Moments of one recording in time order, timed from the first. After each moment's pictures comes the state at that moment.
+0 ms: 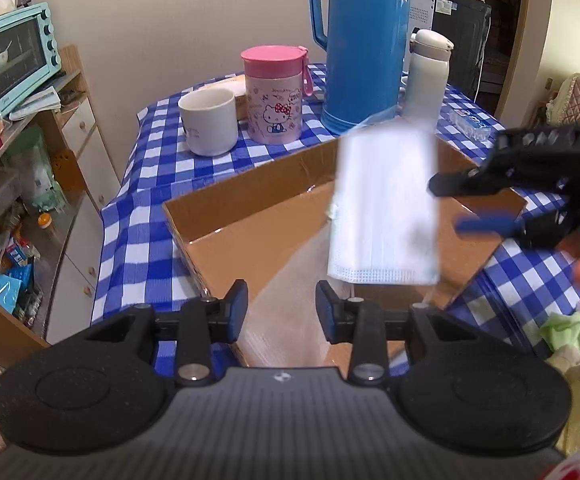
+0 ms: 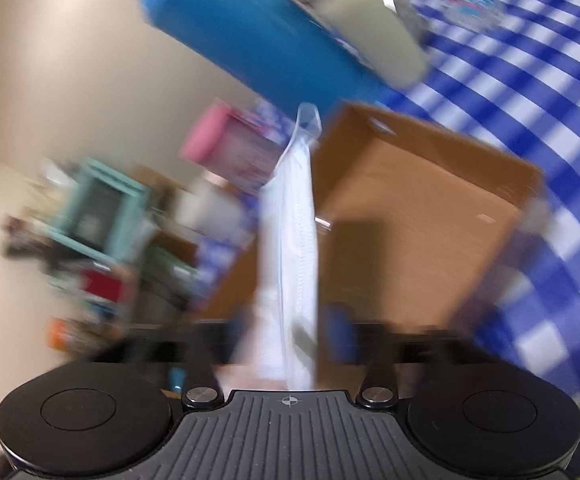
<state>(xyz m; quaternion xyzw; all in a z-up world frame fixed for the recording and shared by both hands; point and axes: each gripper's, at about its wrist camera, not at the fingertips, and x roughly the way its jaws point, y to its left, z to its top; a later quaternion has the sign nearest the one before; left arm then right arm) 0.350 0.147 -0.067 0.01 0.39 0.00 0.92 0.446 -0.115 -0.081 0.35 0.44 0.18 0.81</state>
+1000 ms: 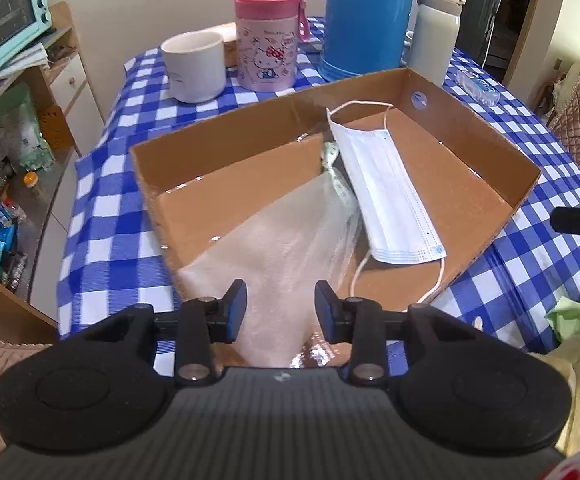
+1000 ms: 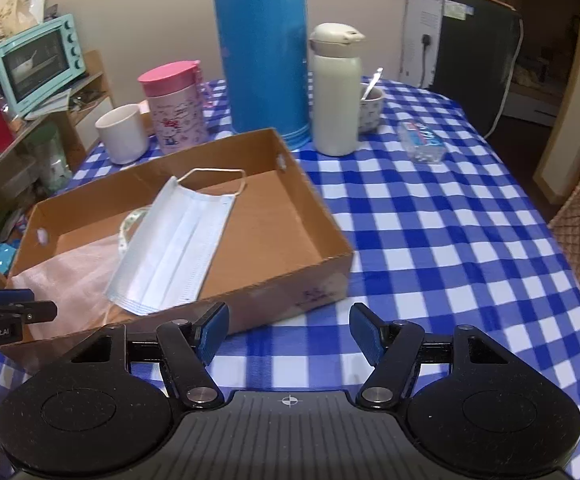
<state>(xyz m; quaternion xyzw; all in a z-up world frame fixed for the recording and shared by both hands) 0.372 0.135 -0.102 -0.01 0.45 0.00 0.89 0.382 -0.138 -0.054 0.00 0.40 0.12 0.91</state>
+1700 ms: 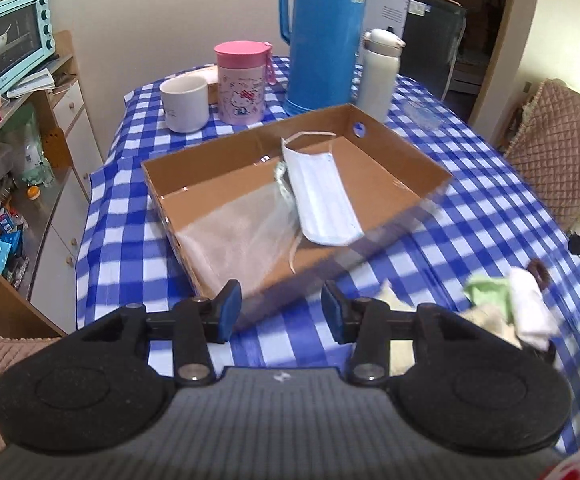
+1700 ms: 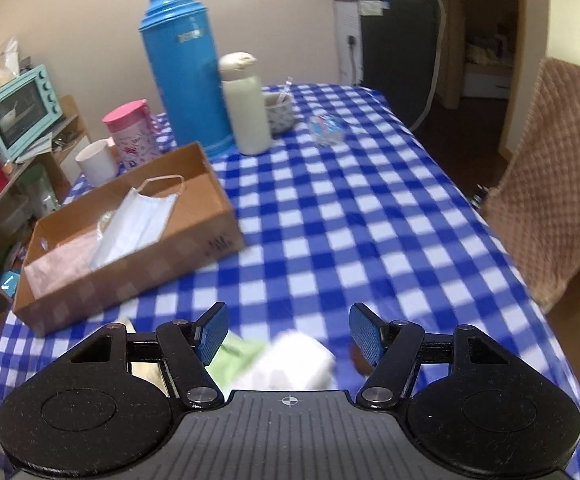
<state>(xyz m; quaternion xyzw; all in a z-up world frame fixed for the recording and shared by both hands) 0.270 0.109 -0.040 -0.01 0.41 -0.03 0.91 0.279 -0.265 -0.019 0.06 0.39 0.09 0.91</state>
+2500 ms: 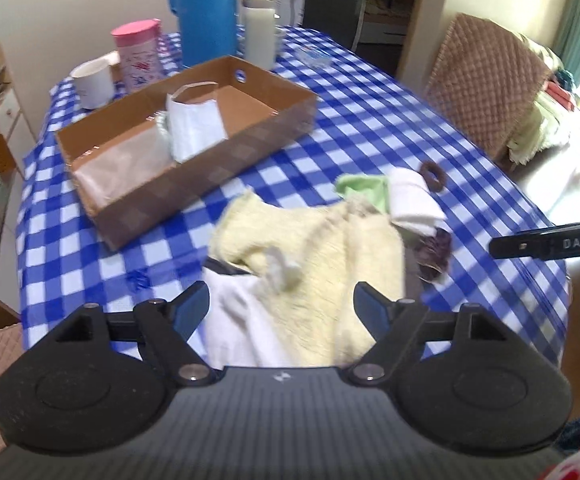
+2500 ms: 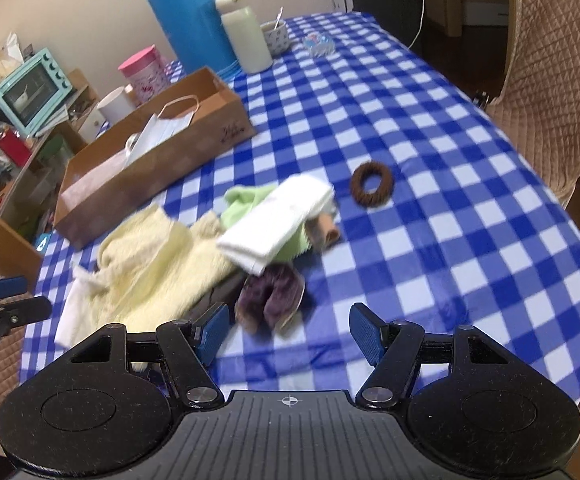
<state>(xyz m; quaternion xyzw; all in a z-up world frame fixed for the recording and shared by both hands) 0.178 0.015 -0.041 0.03 0.44 -0.12 0.89 0.173 -0.283 -0.048 0.13 0.47 0.11 0.87</state>
